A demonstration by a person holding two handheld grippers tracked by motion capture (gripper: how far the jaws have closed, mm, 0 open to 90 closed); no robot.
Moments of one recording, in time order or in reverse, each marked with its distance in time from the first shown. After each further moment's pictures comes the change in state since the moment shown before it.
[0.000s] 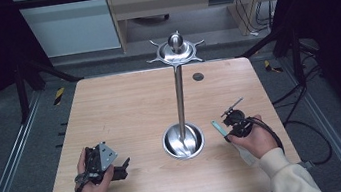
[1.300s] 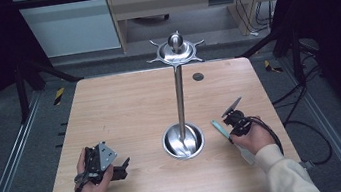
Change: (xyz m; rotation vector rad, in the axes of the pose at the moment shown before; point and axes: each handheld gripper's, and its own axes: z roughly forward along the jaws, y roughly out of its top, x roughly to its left) left arm 0.001 0.000 0.000 -0.005 -0.002 -0.003; right arm -0.010 0.003 0.014 0.123 0.017 0.071
